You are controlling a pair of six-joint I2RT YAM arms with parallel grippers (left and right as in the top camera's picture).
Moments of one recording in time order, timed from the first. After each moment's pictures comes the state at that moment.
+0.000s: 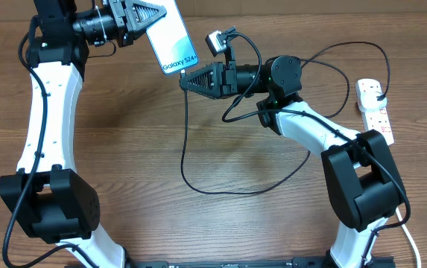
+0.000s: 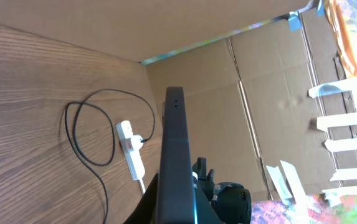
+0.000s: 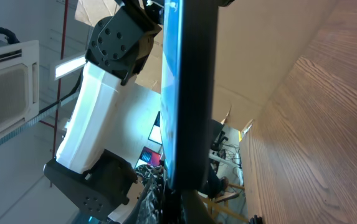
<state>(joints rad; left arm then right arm) 0.08 1.87 1.80 -0.32 1.24 -0.83 0.43 1.98 1.25 1.19 -1.21 1.58</state>
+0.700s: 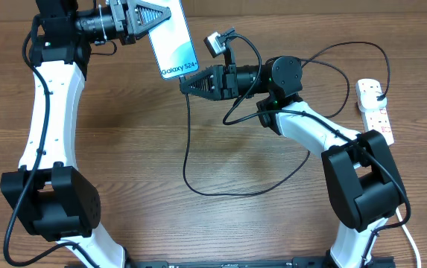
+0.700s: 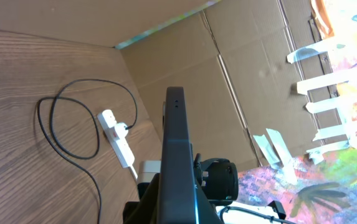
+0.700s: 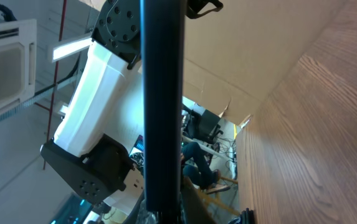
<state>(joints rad) 0.07 1.89 1.80 -0.24 1.38 -0.81 0.43 1.98 1.25 1.21 -1.25 1.53</state>
